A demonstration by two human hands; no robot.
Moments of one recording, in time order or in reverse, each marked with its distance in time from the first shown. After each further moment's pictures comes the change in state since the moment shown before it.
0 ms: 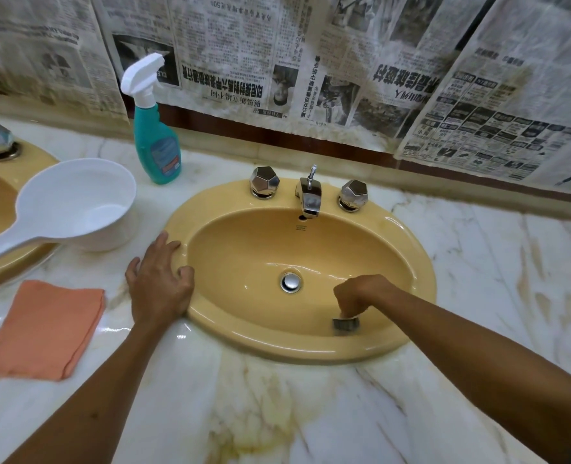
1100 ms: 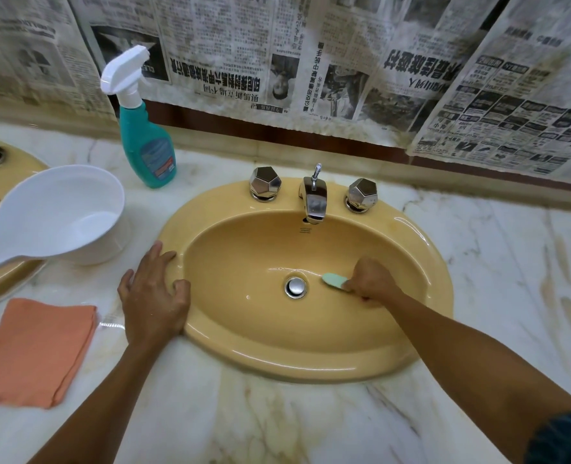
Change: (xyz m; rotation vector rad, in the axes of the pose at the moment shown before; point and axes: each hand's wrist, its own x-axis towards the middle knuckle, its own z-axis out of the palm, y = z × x) left_hand 0.001 0.004 -0.001 -0.001 -0.006 -0.003; right_hand 0.069 0.046 0.012 0.729 0.479 0.281
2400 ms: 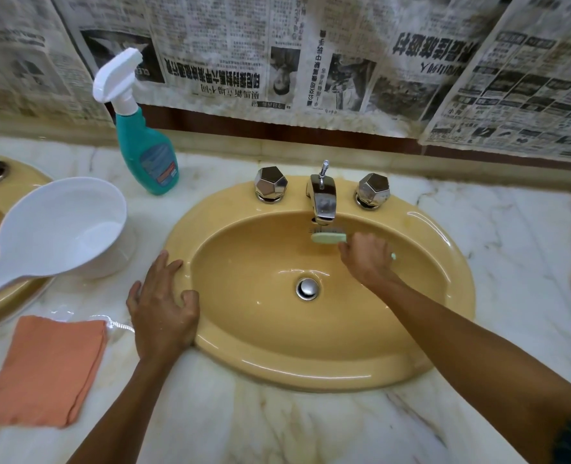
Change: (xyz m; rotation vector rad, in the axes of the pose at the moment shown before) left_hand 0.000 0.003 -0.002 -0.014 -0.008 -0.025; right_hand 0.017 -0.046 0.001 -0.155 0.417 -0.118
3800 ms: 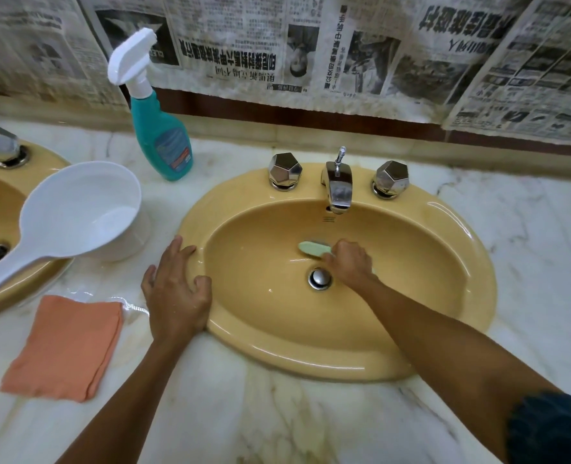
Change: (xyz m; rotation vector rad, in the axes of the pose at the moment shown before) left_hand 0.002 -0.004 0.002 0.028 -0.020 0.011; right_hand -0.011 -0.040 0.041 0.189 -0.231 0.031
